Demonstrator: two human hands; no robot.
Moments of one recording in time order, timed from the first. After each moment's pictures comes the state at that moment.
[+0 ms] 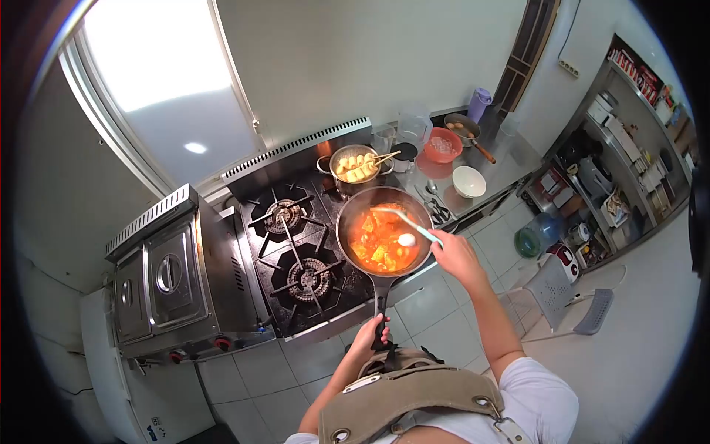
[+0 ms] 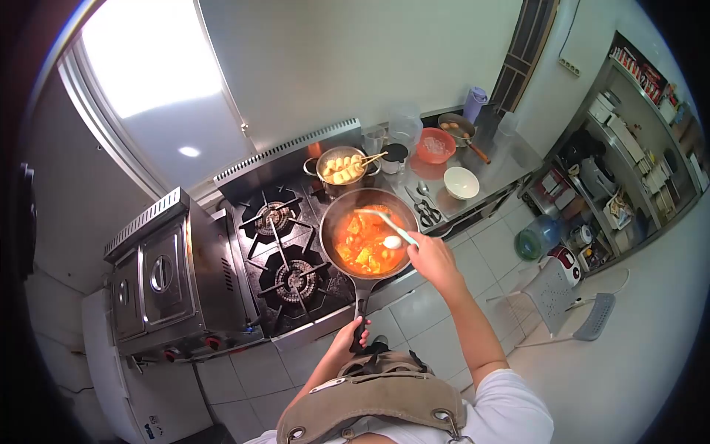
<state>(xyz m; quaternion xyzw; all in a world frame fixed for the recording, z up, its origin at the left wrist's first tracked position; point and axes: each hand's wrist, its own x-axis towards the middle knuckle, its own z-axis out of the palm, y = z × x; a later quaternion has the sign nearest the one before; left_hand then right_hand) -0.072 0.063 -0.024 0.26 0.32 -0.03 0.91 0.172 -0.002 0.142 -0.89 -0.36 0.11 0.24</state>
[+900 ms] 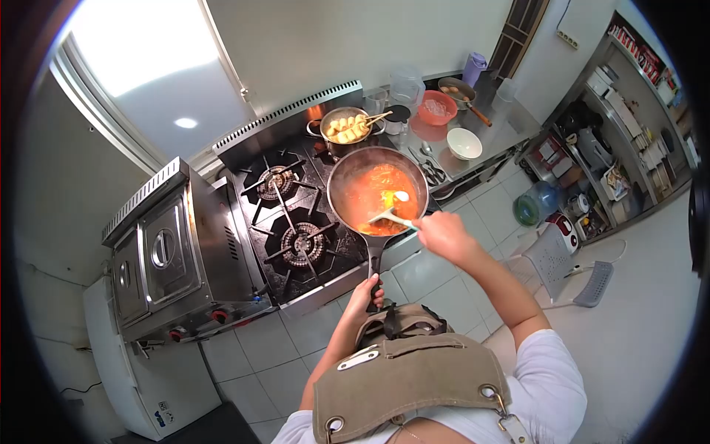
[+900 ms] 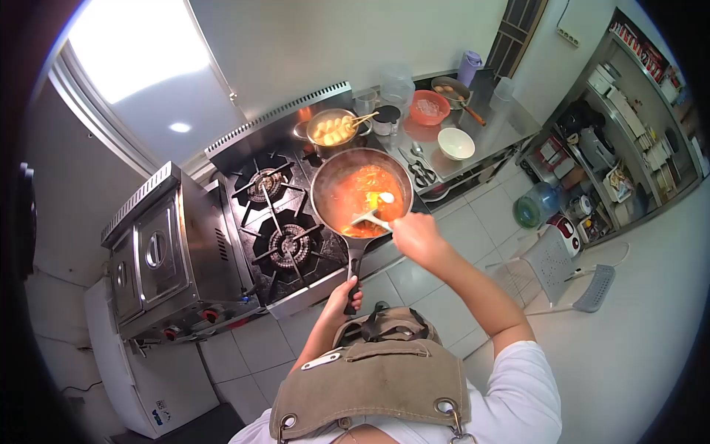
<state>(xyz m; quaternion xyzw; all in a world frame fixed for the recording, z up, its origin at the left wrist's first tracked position) -0.067 0.062 -0.012 0.29 0.35 -0.02 0.89 0.139 -0.017 0.142 -0.85 -0.51 0.12 0.01</state>
